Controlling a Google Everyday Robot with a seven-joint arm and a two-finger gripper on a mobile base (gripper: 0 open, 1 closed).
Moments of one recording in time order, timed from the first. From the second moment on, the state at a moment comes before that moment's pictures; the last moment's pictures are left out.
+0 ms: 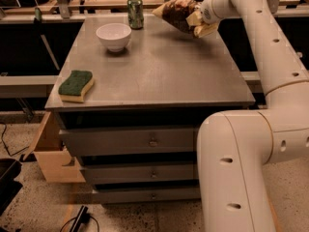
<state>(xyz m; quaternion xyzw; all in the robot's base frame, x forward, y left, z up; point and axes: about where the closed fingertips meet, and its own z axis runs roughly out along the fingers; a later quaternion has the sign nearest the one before) 0.897 -0.164 0.921 -0.34 0.81 0.05 0.48</state>
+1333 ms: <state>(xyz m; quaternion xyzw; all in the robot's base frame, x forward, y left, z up) 0.770 -0.187 1.066 -0.35 0.79 0.04 0.51</state>
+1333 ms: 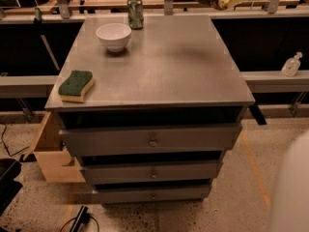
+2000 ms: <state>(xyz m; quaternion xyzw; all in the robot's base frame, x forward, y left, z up) 0.684 -0.156 1.046 -0.36 0.78 0.09 0.50</state>
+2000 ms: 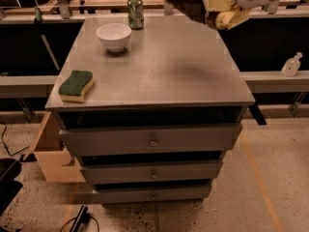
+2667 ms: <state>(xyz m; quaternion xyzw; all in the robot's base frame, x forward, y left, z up) 0.642 -0.107 0.973 -0.45 0.76 0.17 0.43</state>
